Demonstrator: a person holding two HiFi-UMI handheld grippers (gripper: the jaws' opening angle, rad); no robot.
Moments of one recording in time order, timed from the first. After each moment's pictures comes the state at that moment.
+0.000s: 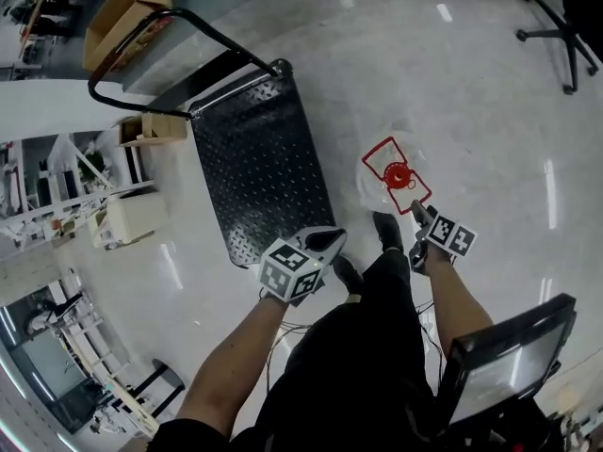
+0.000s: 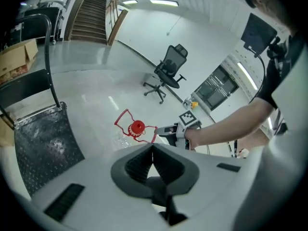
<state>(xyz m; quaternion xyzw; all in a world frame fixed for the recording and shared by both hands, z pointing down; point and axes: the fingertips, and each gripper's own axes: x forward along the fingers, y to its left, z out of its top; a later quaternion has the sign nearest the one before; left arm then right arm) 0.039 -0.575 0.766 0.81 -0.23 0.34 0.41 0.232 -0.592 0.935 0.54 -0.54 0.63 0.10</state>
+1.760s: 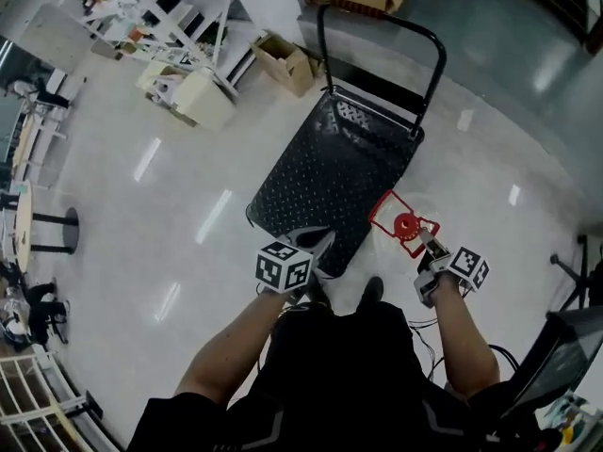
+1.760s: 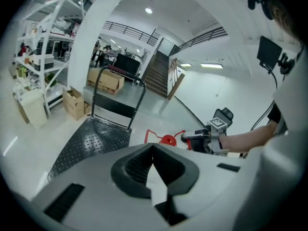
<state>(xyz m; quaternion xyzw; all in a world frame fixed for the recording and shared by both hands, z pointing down) -0.194 -0.511 0.631 0.68 -0.60 0.10 0.40 -0.019 -0.667 0.701 0.26 -0.72 0.63 0.13</state>
